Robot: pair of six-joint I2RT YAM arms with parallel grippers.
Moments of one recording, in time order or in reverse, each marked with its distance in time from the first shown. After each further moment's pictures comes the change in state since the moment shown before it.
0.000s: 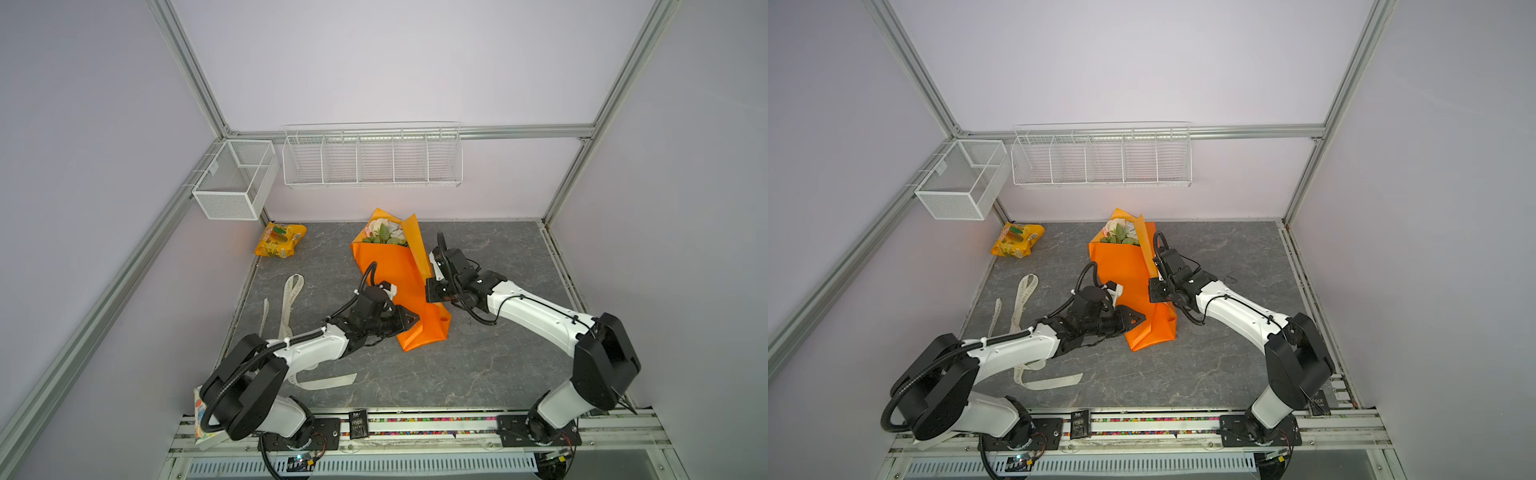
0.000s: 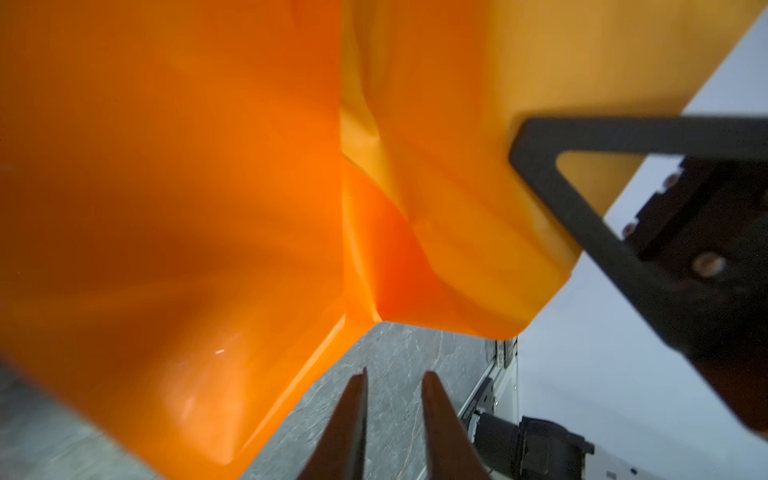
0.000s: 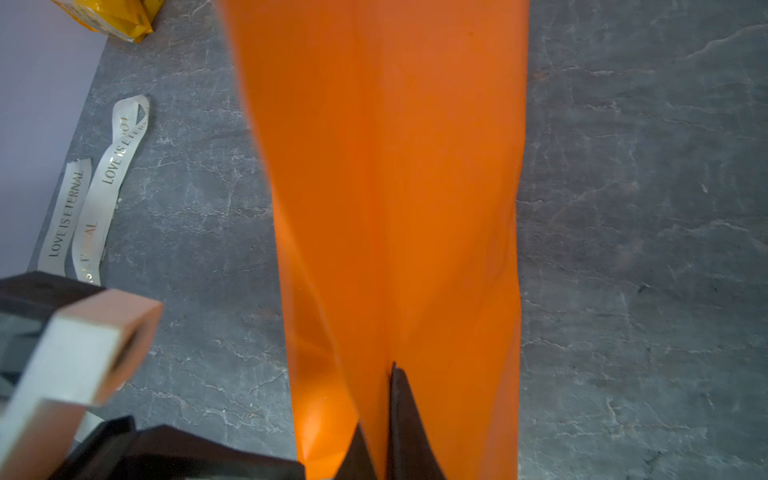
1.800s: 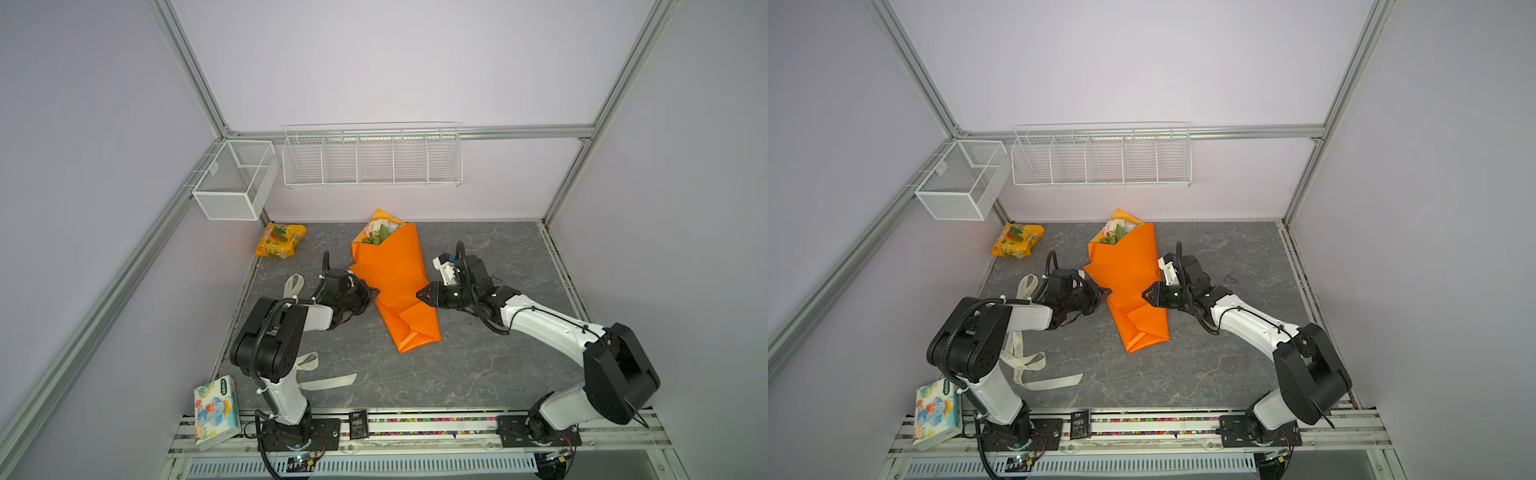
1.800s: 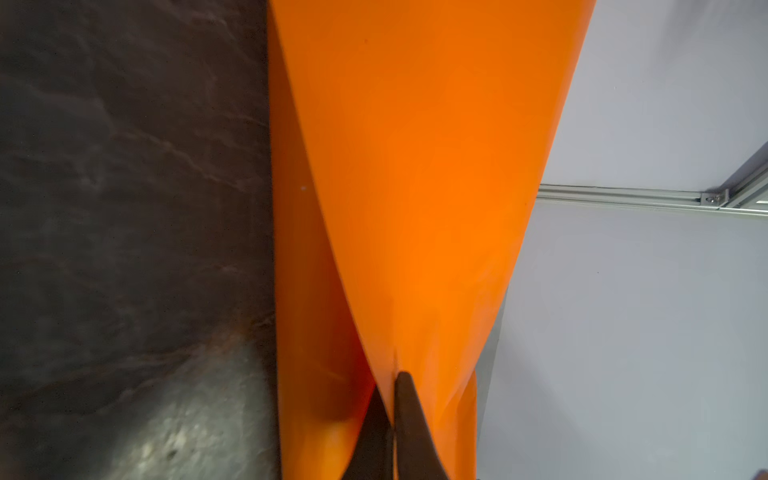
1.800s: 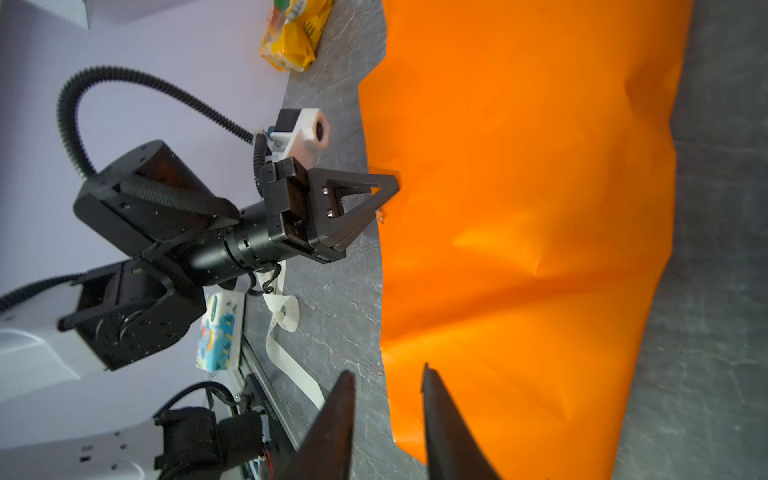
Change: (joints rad) left arm 0.389 0.375 0.094 0.249 0.151 -0.100; right arm -0.106 -0.121 -0.294 0.353 -0.452 0.196
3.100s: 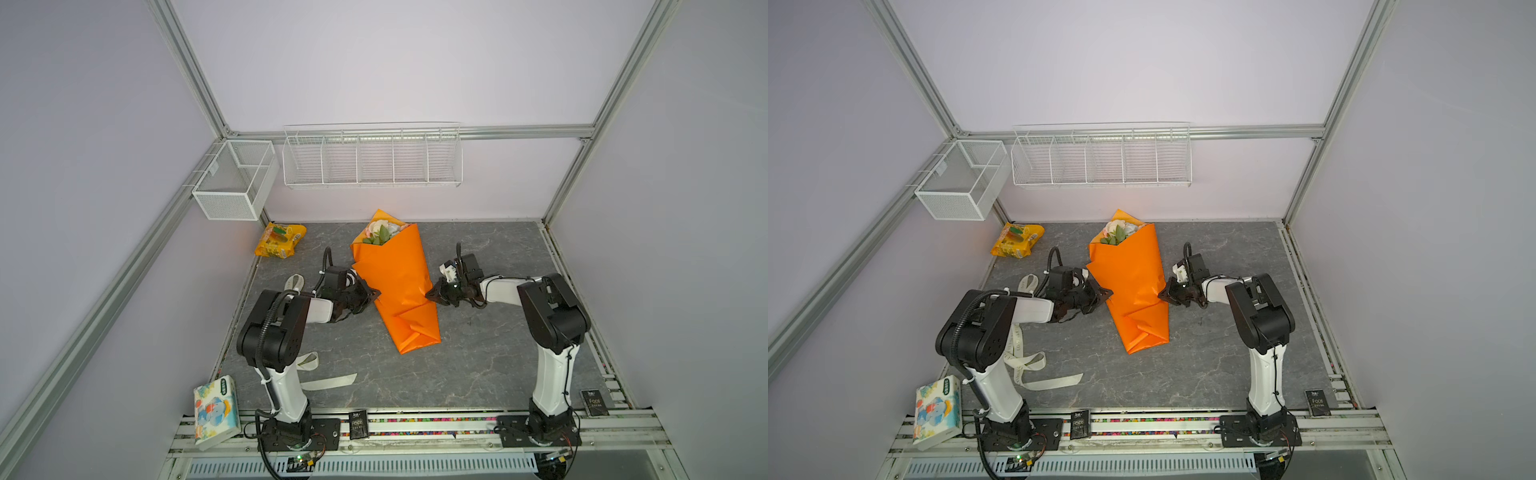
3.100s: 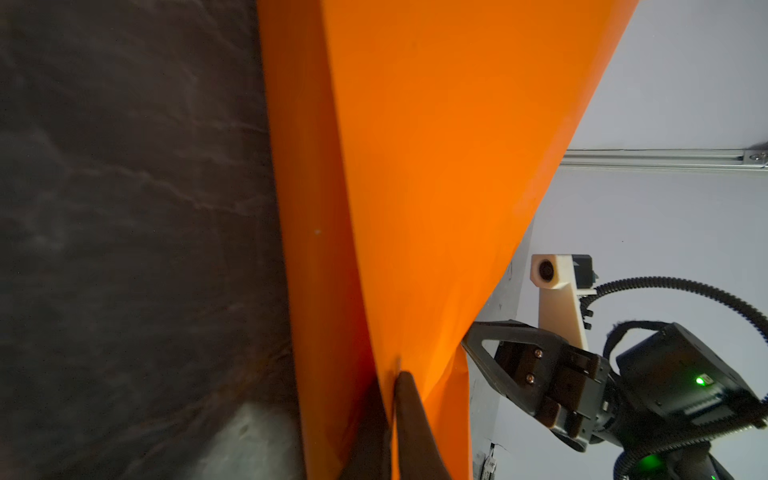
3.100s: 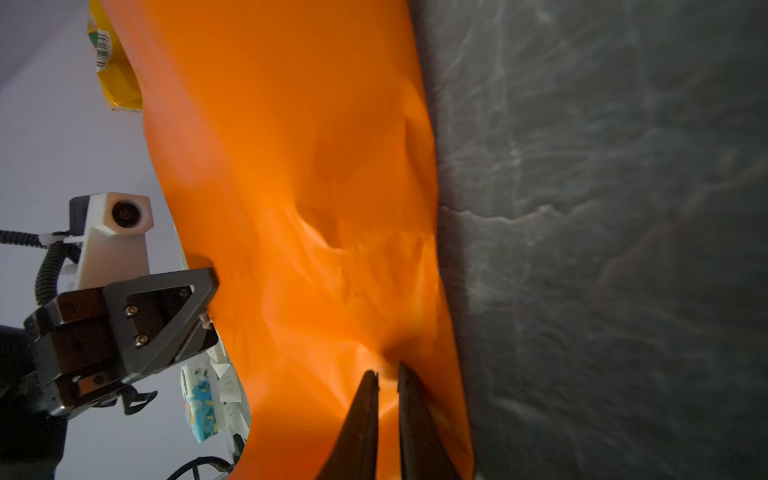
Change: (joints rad) left arm 0.032 0.076 0.067 -0.088 0.094 0.115; right arm -0.209 0.511 0.186 0.061 -0.155 0.037
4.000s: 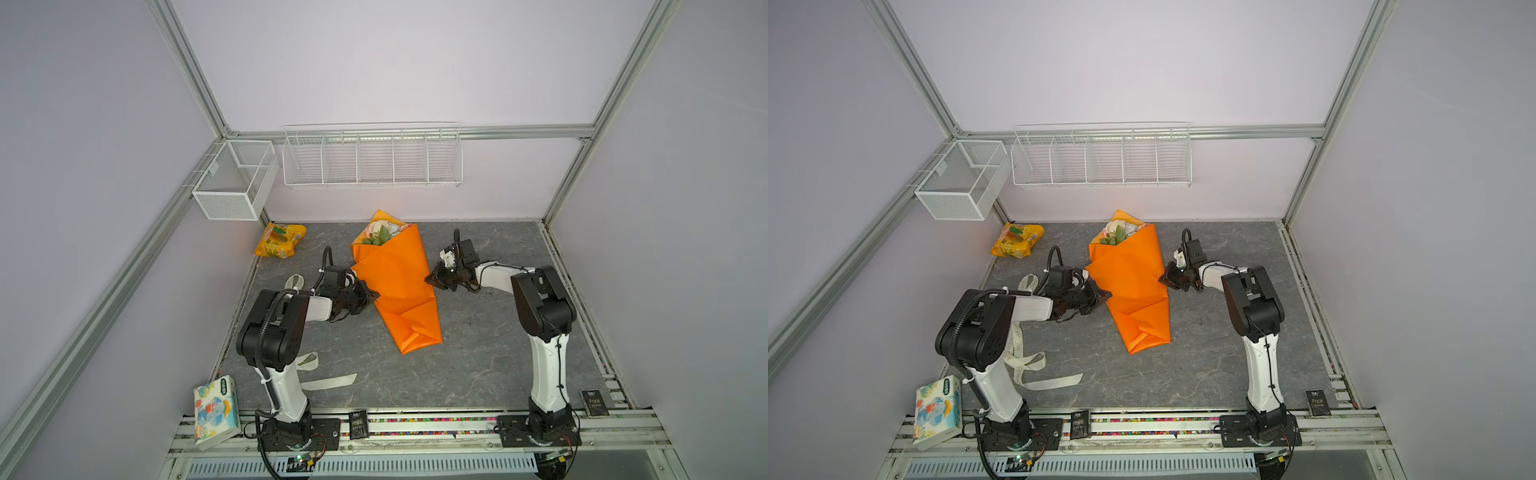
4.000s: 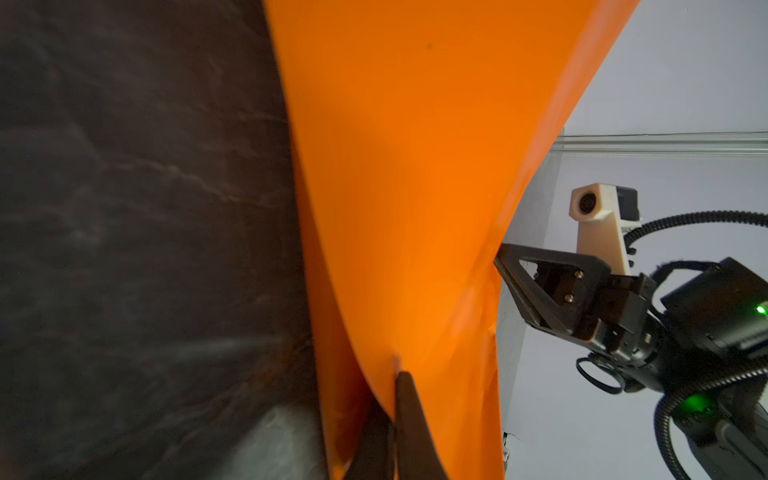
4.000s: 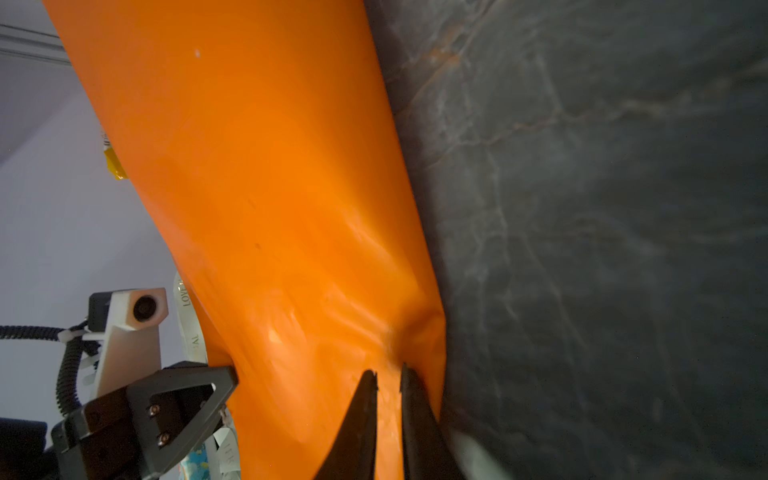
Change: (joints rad) left arm 0.013 0.003 0.023 -0.076 0.017 0.060; right arm -0.030 0.084 0.227 -0.125 0.065 -0.011
